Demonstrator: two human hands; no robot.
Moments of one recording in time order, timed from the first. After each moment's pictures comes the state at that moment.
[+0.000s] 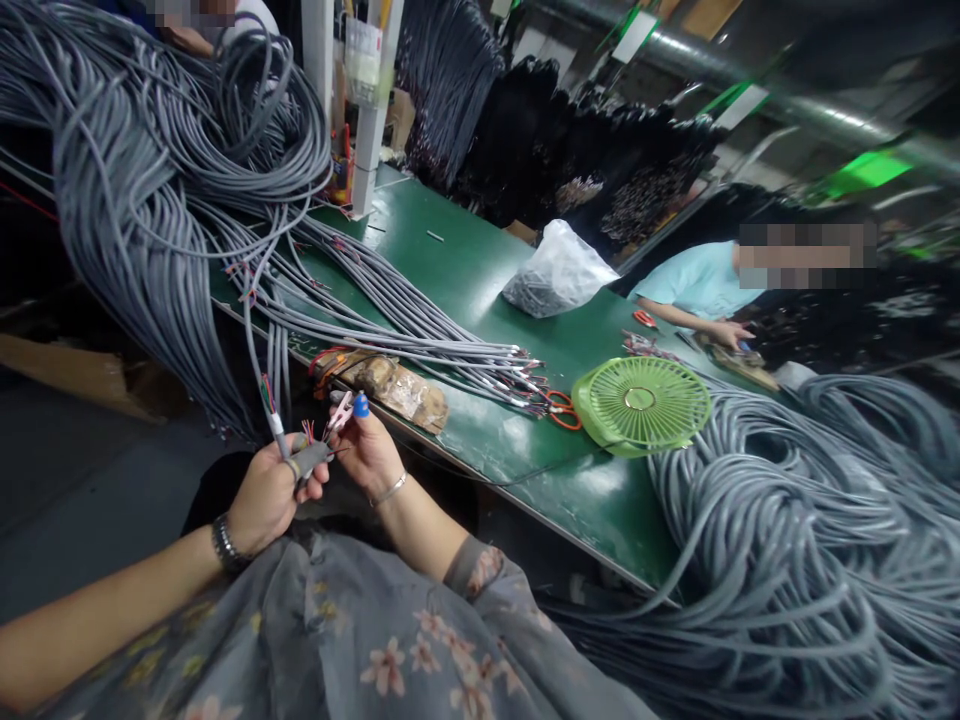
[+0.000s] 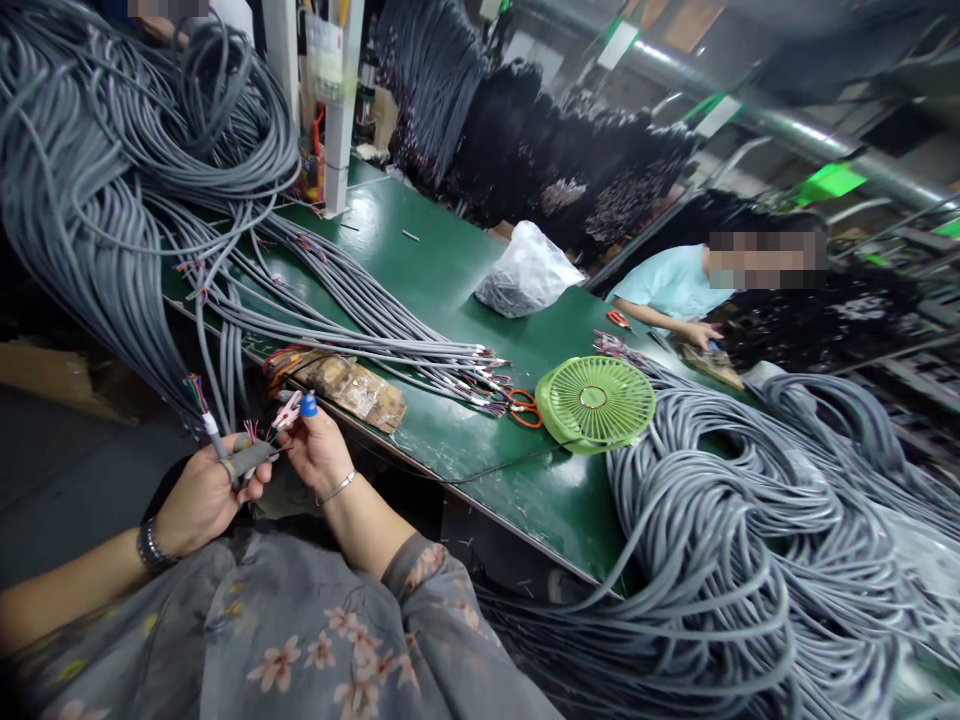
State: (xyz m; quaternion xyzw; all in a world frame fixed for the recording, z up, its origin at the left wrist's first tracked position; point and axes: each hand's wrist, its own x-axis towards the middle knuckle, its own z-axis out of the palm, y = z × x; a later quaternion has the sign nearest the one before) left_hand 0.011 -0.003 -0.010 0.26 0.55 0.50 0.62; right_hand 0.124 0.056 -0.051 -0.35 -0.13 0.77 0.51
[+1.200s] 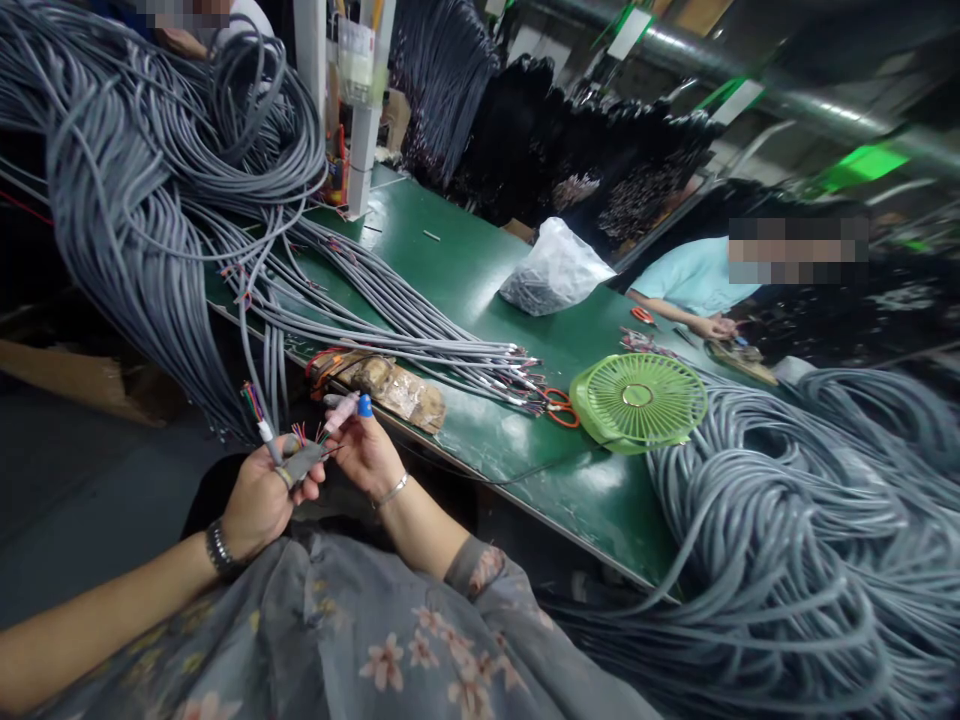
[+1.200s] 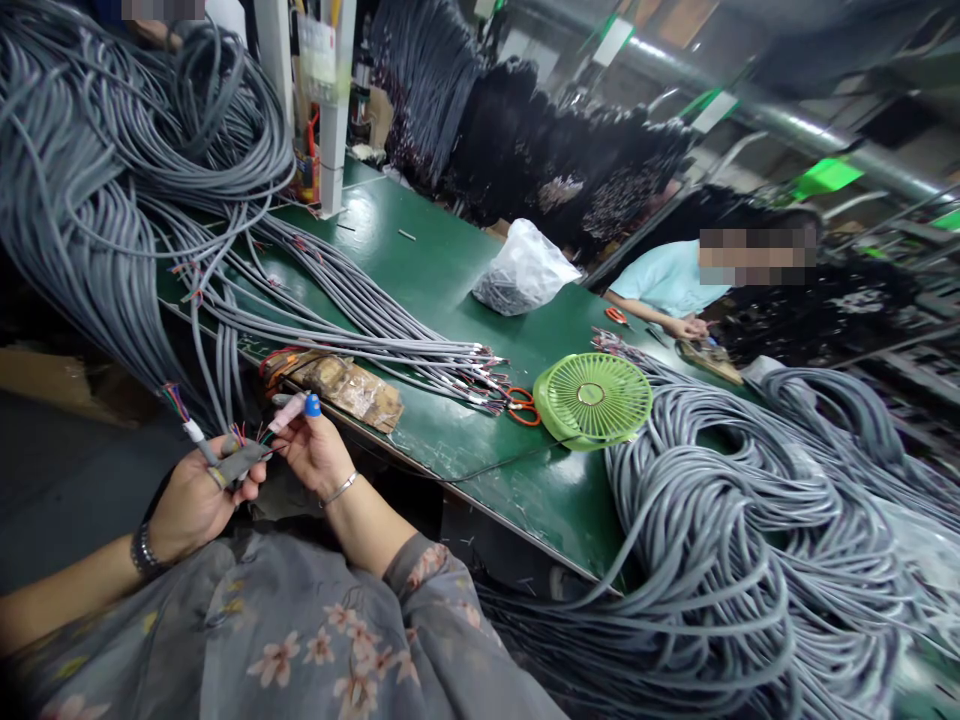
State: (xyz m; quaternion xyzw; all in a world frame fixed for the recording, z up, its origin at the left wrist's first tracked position) left_hand 0.006 -0.010 -0.012 0.26 0.53 0.53 0.61; right_hand 0.130 0.054 -0.052 -0.33 -0.15 0.80 0.48
